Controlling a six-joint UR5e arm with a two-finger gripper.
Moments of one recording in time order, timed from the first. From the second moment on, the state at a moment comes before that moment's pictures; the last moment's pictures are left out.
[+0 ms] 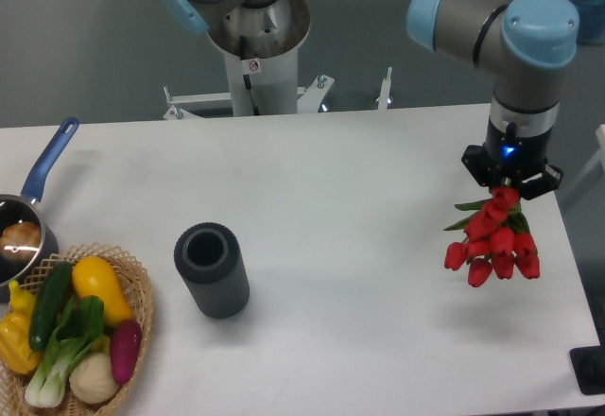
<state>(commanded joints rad) 2.75 -1.94 -1.45 -1.09 1.61 1.30</state>
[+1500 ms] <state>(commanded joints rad) 2.59 -1.93 -1.64 -1.07 1.61 1.22</state>
